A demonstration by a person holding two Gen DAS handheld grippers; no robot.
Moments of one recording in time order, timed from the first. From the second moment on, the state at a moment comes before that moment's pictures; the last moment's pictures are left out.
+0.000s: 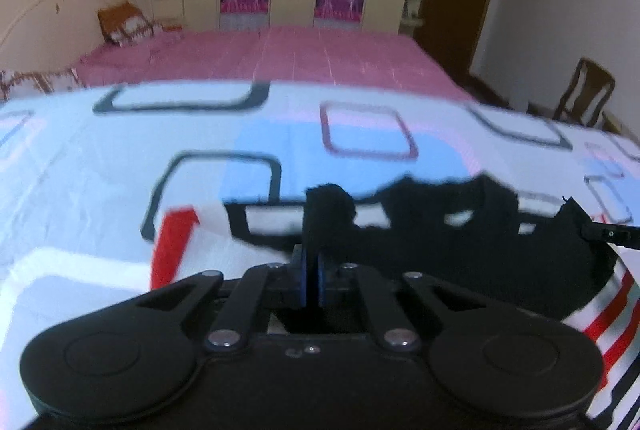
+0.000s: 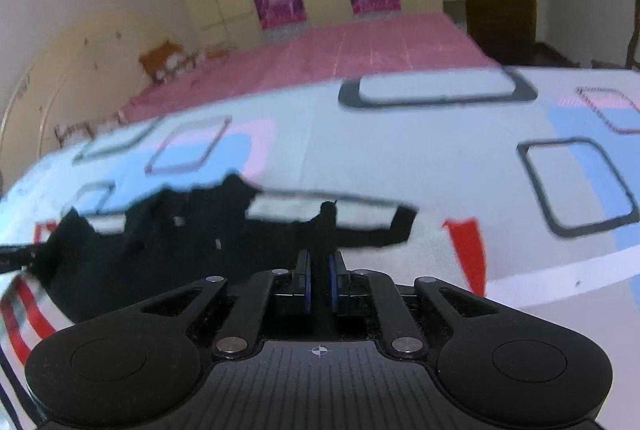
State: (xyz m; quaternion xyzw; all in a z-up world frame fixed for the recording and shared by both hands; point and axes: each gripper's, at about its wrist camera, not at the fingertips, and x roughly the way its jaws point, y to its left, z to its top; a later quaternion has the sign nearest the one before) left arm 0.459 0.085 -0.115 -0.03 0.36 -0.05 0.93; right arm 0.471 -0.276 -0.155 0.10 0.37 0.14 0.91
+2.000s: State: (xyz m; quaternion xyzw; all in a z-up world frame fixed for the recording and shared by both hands) left arm 0.390 0.060 -0.138 0.04 0.37 0.00 0.93; right arm 0.395 -0.238 -0.164 0.05 0.35 0.16 0.92
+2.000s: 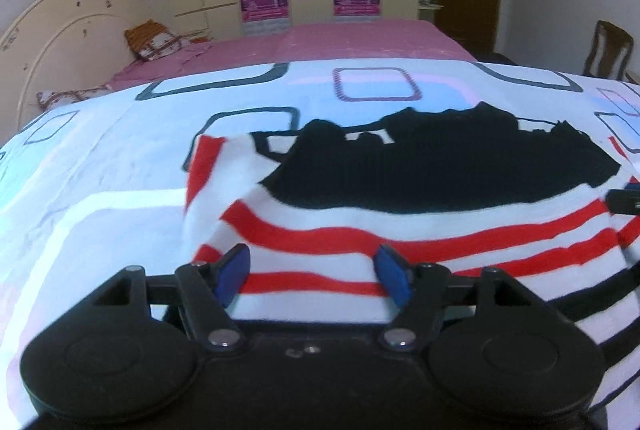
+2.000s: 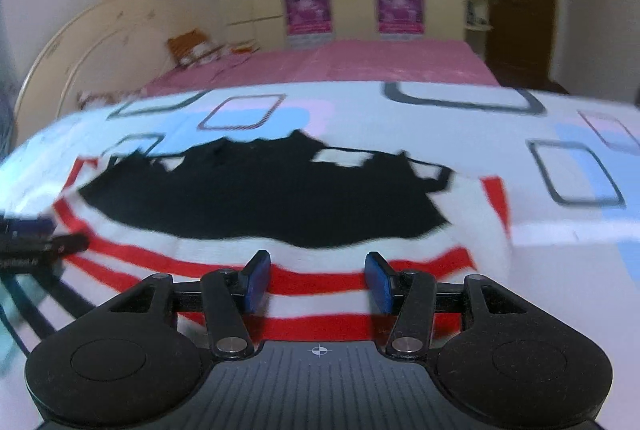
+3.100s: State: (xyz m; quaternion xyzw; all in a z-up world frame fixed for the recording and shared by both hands) left arm 0.341 0.043 -0.132 0.03 0.40 -0.01 0.92; right arm 0.338 -0.214 -0.157 0.04 0.37 0.16 0.92
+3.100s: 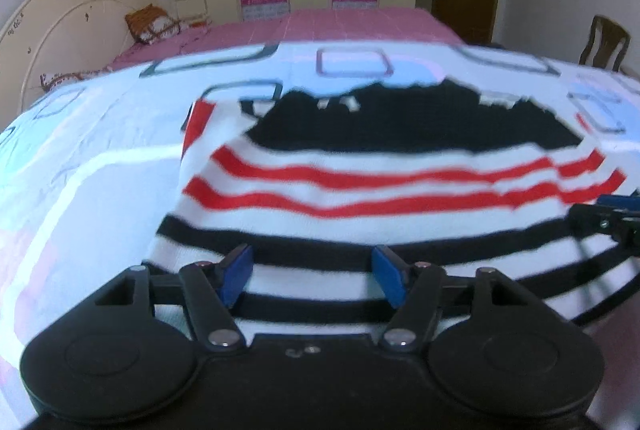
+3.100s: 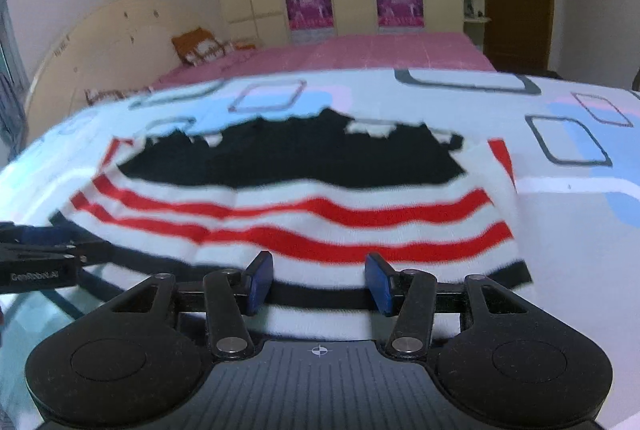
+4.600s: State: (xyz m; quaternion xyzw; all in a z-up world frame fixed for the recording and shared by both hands) left arm 0.288 0.129 -0.134 -0.22 0.47 -0.03 0.85; right arm 0.307 -0.183 -0.131 0.03 0.34 0.12 0.93
